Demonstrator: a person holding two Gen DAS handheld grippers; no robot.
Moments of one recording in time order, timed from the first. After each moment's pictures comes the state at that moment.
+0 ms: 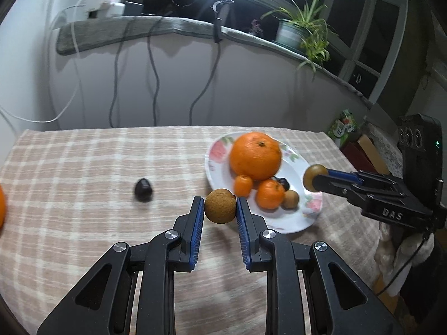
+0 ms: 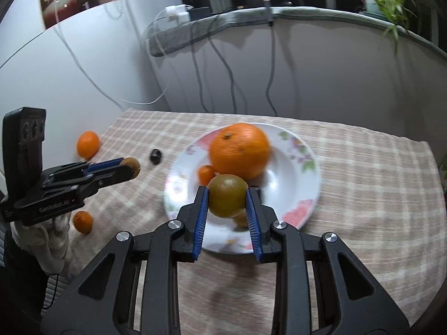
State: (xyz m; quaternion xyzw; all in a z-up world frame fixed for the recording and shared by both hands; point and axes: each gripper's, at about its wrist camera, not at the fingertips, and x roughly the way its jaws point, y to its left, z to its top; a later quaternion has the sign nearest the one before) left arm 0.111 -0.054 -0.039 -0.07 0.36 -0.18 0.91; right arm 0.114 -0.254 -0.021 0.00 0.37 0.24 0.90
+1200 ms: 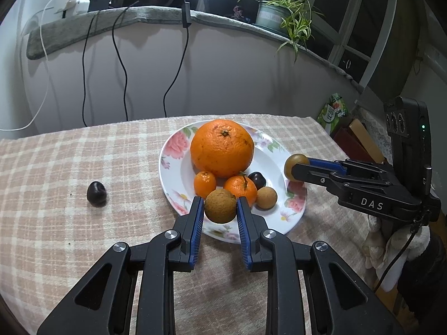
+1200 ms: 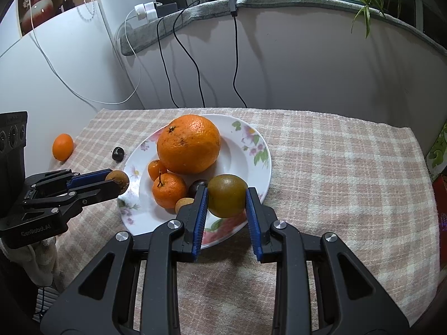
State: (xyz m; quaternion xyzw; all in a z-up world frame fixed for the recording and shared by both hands) left arm 0.124 -0.097 -0.047 -0.05 0.38 -0.21 0.90; right arm 0.132 -0.283 -0.038 0.01 0.38 0.20 0.90
